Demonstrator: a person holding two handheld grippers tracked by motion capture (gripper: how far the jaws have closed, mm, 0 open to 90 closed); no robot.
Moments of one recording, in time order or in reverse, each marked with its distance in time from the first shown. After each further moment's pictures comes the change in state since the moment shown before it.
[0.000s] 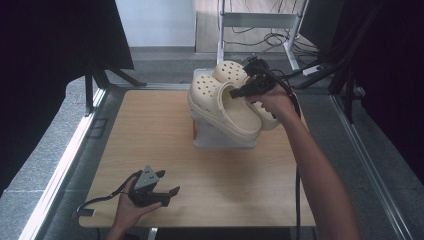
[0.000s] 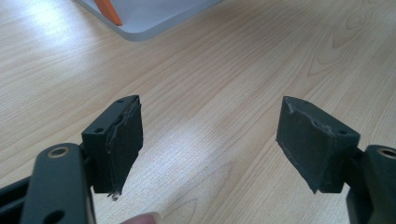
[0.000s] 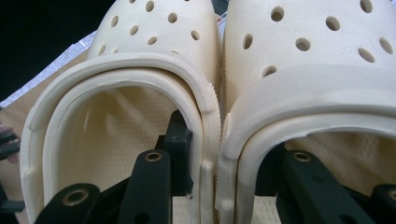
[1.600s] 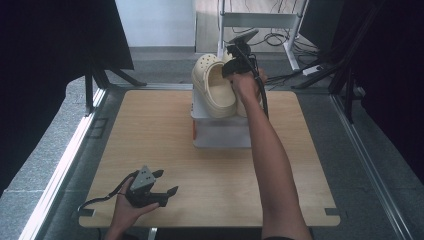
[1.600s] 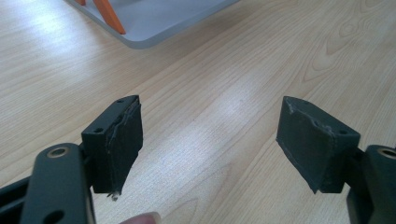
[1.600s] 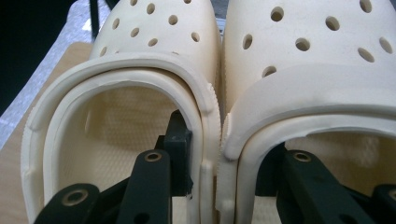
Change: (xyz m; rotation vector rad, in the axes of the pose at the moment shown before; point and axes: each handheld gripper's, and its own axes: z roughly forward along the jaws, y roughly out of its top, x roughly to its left) left arm 0.001 0.000 -0.008 -0.025 -0.003 0.005; right arm -0.014 0.060 0.062 -0.008 -0.309 0.380
